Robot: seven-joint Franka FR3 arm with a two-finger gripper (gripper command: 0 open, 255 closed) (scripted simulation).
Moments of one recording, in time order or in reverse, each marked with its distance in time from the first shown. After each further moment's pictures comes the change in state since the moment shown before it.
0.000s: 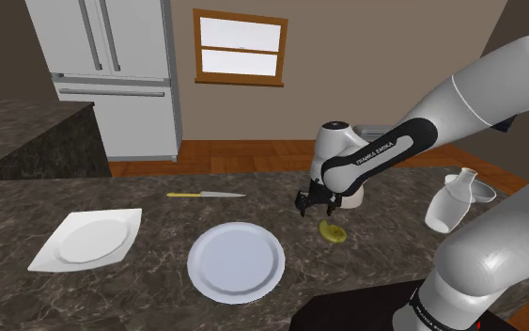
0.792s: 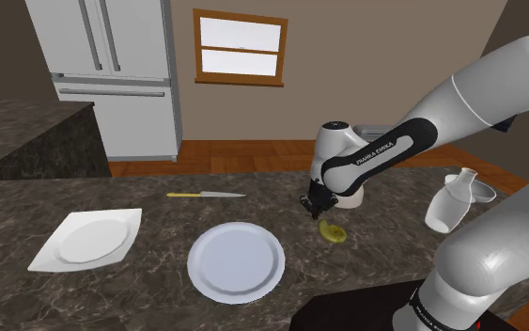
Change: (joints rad) arm 0.000 0.001 0.000 0.000 0.000 0.001 0.000
